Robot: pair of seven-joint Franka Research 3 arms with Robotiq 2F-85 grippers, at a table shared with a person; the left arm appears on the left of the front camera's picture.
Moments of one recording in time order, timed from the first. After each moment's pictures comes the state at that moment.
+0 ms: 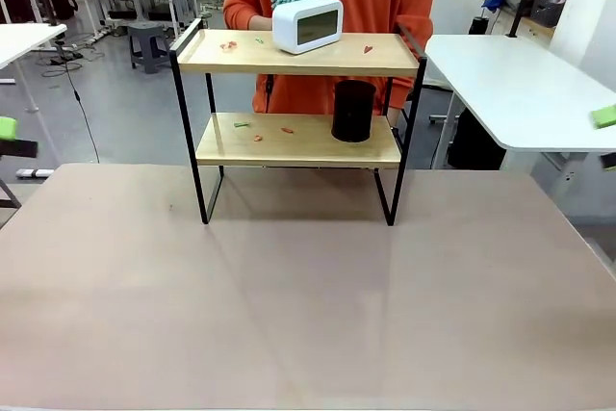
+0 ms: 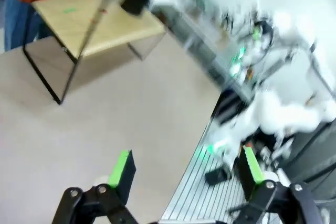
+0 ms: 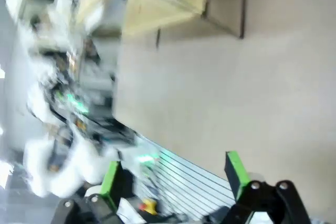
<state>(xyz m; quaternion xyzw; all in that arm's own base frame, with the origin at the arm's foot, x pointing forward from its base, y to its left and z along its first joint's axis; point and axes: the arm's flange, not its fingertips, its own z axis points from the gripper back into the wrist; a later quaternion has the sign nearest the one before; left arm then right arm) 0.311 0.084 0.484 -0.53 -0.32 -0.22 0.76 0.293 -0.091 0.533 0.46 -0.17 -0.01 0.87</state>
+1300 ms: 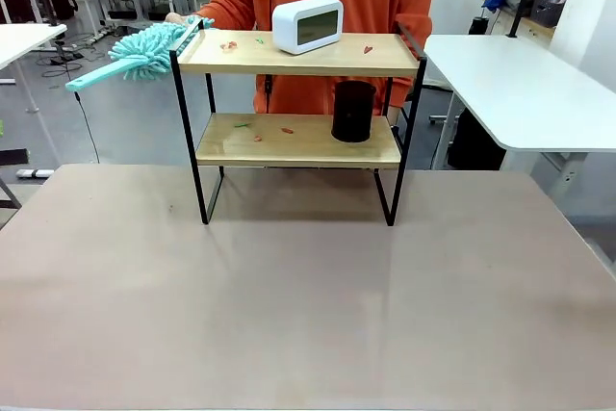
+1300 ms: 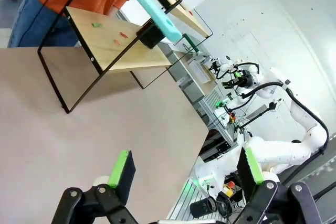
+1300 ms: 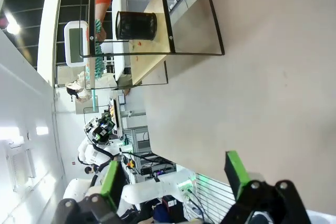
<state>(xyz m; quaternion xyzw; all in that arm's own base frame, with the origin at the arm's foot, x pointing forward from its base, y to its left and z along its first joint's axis) 0.322 0.115 0.442 -0.58 -0.34 -0.14 0.73 0.302 -0.149 0.478 0.53 -0.16 -0.15 0.82</state>
